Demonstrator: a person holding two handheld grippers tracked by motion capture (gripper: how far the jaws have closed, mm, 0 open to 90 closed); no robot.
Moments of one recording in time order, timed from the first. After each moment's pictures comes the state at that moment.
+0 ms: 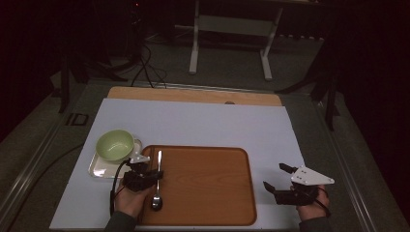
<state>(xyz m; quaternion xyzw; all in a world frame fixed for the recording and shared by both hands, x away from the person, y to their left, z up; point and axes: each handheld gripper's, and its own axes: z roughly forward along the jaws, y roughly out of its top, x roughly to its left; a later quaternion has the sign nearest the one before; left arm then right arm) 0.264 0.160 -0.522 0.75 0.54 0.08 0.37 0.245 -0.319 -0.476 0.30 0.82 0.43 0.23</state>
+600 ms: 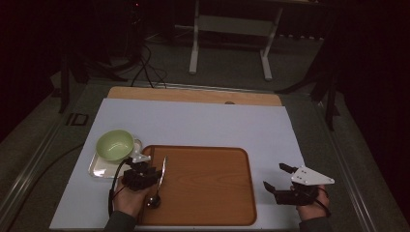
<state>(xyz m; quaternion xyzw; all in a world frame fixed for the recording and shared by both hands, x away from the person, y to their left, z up) 0.264 0.161 -0.517 0.75 0.55 0.11 0.35 0.245 -0.320 -0.476 0.30 0.82 0.43 0.23</state>
